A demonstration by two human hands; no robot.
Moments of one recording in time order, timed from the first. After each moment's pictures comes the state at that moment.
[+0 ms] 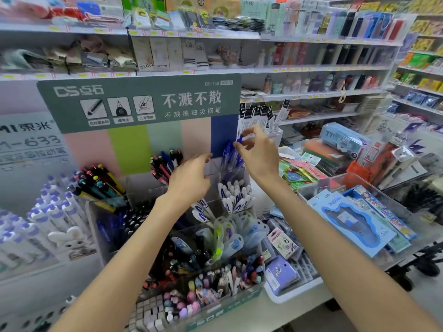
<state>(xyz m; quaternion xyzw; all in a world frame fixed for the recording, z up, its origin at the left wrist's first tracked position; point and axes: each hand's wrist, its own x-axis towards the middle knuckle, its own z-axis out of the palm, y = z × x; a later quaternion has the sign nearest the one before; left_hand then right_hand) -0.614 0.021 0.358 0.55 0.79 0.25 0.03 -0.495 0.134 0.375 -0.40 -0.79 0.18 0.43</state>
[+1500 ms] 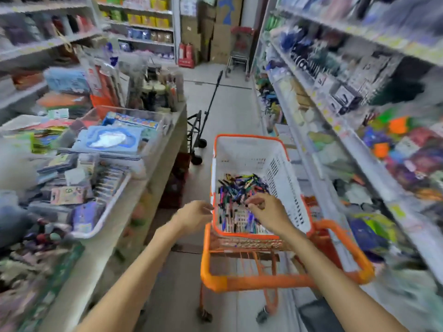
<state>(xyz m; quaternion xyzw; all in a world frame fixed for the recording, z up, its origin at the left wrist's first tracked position) -0.237 -0.094 0.213 0.82 0.40 0.00 0.41 -0.057 -0.219 0.220 -0.82 -0.43 0.21 0.32</state>
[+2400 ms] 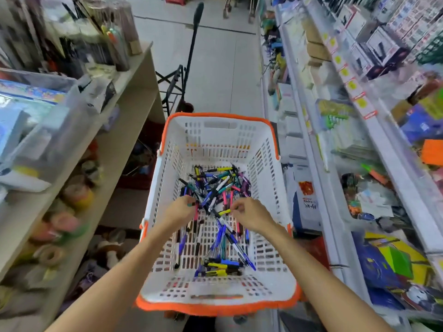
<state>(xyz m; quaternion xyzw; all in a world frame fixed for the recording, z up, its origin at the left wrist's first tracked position) 0.007 -0.008 0.071 0.74 0.49 -0.06 0.44 0.162 -0.130 0.100 -0.82 -0.42 0.36 0.14</state>
